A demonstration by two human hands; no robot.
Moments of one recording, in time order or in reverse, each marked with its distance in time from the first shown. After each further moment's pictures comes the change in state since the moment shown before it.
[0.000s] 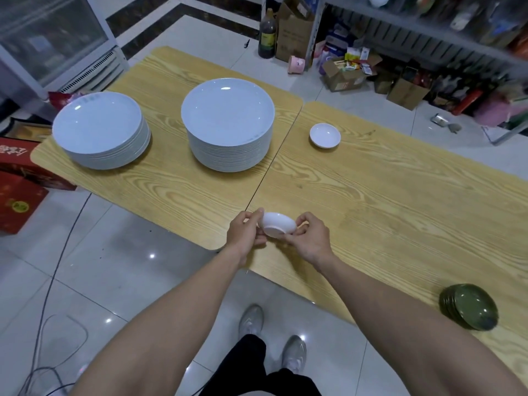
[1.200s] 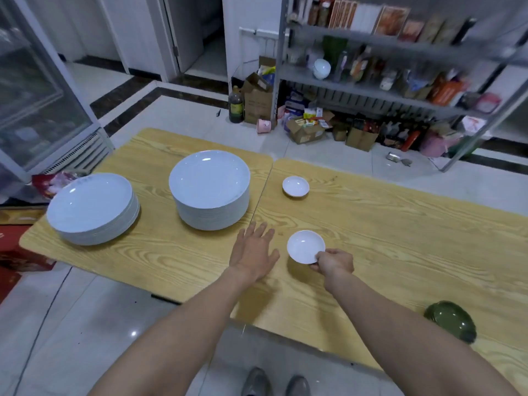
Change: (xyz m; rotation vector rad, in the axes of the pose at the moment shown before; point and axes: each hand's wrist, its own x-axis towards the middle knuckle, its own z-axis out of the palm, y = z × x) left_hand -0.021 0.079 0.025 1.537 -0.127 0.835; right_hand 0.008 -0.024 -0.064 0.533 0.475 0.521
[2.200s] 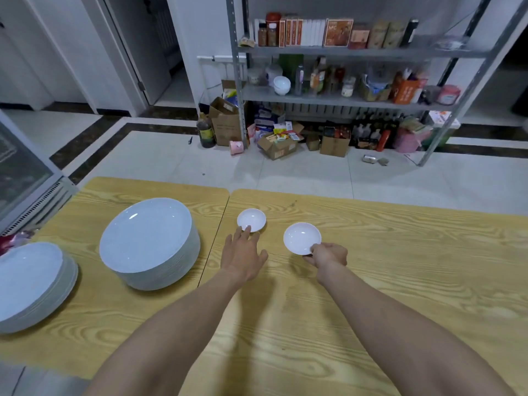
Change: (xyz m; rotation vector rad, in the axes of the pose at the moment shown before) left_hand 0.143 0.089 -0.019 0.089 0.028 -0.006; right_hand 0.097 -0.110 -0.058 0.299 -0.020 0.049
